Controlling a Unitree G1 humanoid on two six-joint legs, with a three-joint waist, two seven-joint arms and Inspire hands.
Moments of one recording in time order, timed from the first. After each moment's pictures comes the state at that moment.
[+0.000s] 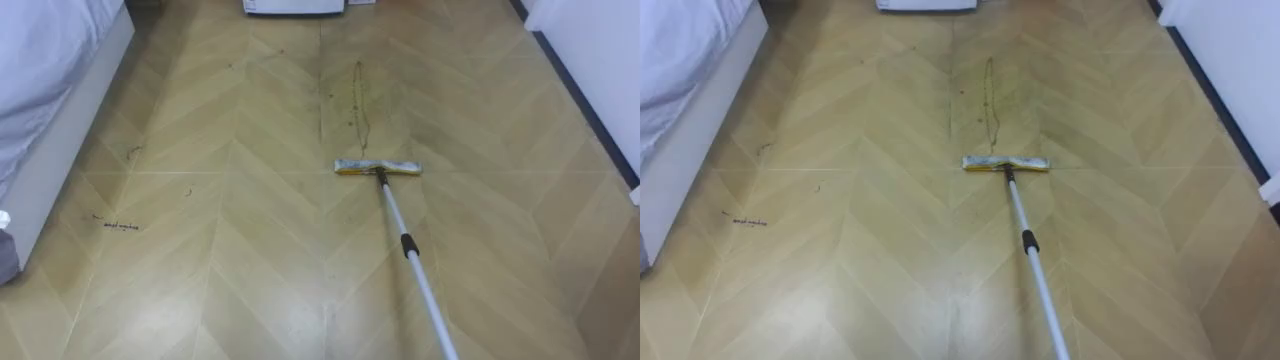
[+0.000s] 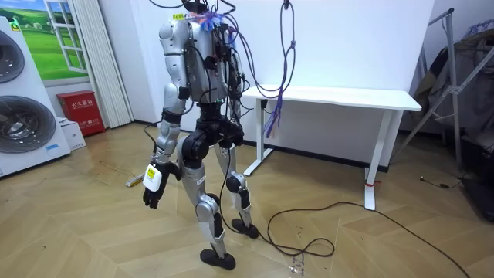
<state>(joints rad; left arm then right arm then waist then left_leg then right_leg) 0.13 0.20 0.03 1.12 0.11 0.03 0.12 0.10 -0.24 0.06 1.25 -0.08 0.07 0.09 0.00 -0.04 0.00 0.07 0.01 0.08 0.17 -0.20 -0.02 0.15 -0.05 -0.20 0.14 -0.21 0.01</state>
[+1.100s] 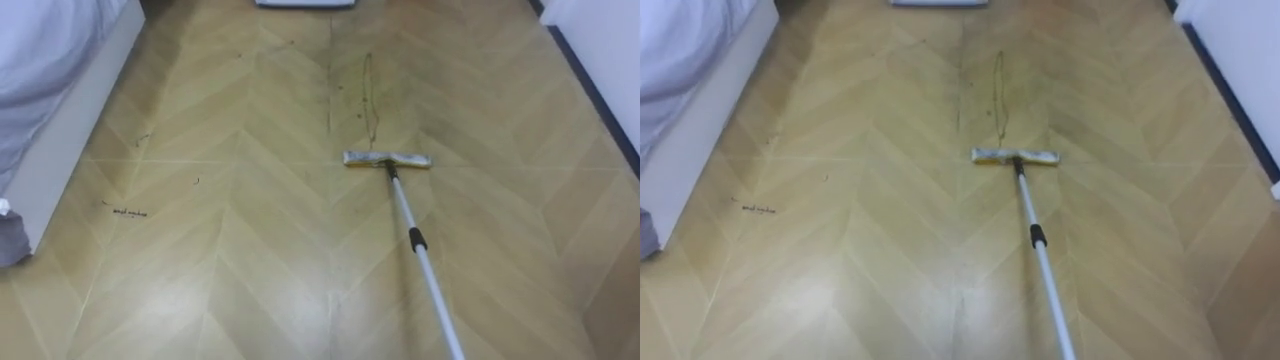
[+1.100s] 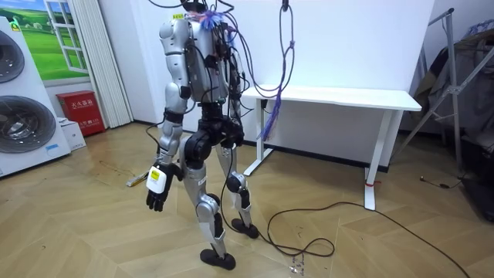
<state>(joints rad) 0.10 0.19 0.05 1.16 0.07 0.02 0.12 0.07 -0.25 0.09 1.25 -0.02 0.06 0.07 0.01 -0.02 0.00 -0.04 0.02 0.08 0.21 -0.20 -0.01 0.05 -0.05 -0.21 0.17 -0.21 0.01</state>
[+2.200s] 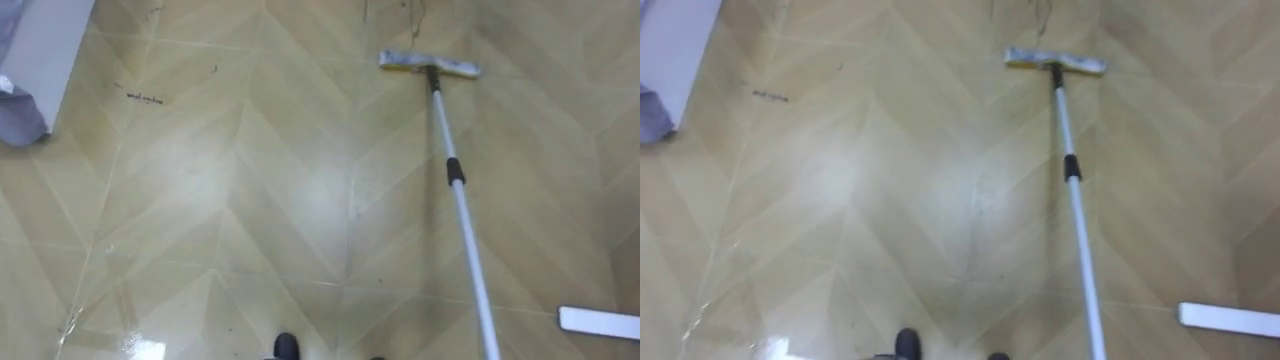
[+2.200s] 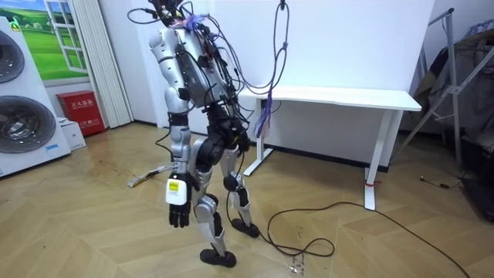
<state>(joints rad) 0.02 0.18 -0.05 1.22 -0.08 0.00 0.17 0.03 -0.29 0.17 1.29 0.25 -0.02 -0.01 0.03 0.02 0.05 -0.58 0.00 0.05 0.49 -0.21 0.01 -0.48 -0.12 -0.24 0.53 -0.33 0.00</state>
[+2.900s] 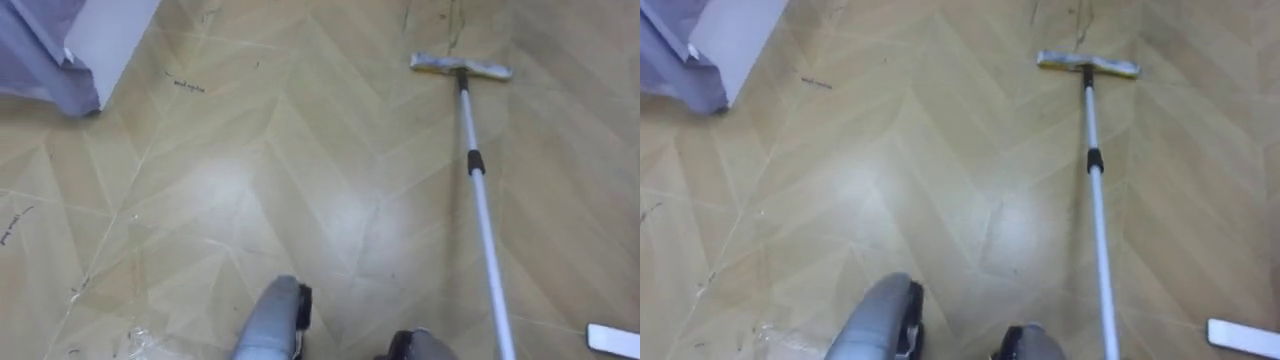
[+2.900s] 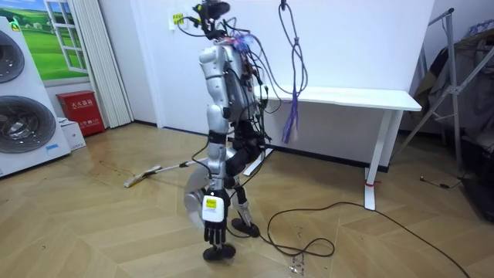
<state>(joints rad) 0.01 0.25 -0.15 1.24 -0.16 0.12 0.14 -0.37 -0.41 0.18 1.44 0.28 0.15 0.14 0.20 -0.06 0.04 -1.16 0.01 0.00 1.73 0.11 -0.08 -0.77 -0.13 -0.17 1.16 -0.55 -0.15</state>
